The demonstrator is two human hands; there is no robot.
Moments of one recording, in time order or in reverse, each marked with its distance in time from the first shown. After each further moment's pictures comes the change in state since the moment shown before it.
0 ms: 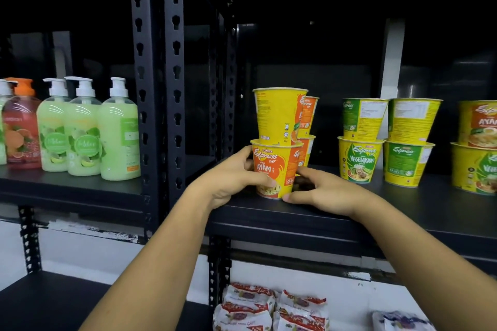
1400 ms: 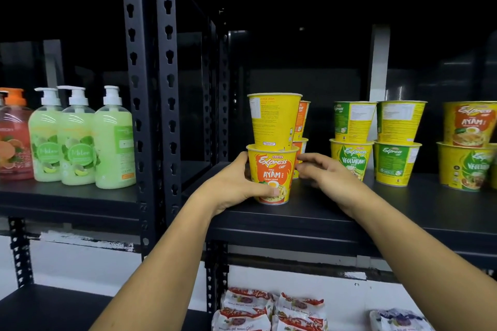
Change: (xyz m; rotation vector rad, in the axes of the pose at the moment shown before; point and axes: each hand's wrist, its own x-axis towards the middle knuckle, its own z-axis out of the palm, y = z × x) left_hand -0.001 0.002 0.010 0.193 0.052 0.024; right_hand 0.008 0.015 -0.005 0.446 0.370 -0.020
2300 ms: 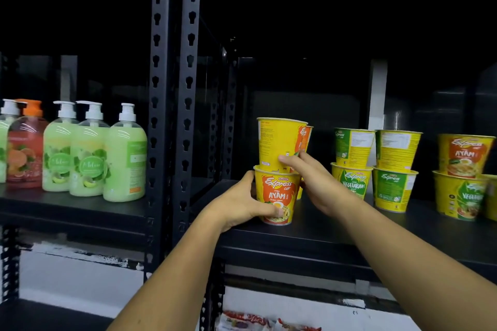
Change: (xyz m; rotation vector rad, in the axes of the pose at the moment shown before) left_hand -0.002 0.004 -0.001 -0.023 -0.013 0.009; right_hand 0.023 -0.051 0.030 0.209 -0.099 -0.044
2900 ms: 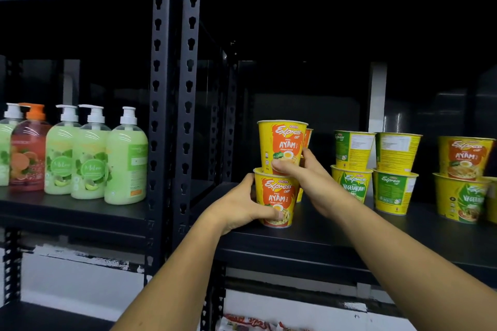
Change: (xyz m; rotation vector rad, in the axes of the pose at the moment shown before) left_hand 0.002 -0.001 0.000 0.019 0.007 -0.015; right_hand -0.003 -0.004 0.004 -0.012 0.054 -0.060
